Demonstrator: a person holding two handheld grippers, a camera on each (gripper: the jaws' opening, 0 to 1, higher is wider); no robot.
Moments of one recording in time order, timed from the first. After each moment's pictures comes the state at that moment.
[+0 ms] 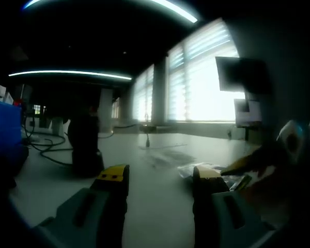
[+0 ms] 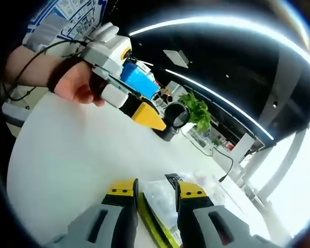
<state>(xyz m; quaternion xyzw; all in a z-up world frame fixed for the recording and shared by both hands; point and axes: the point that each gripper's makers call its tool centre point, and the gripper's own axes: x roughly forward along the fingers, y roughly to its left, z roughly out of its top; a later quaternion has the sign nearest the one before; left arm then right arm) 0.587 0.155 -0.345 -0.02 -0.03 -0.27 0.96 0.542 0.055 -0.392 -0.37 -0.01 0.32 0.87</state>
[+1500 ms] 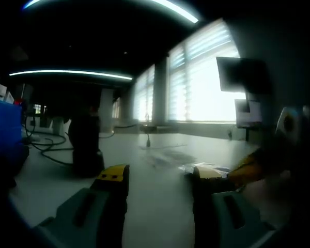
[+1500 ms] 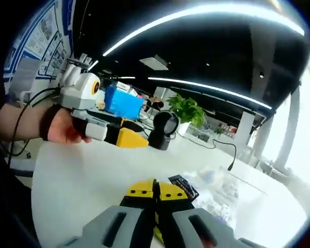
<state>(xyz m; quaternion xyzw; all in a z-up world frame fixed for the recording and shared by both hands) 0.587 0.156 -0.345 -0.02 -0.03 -0.27 0.96 0.540 0.050 -0.362 -0.20 0.00 0.33 0.92</state>
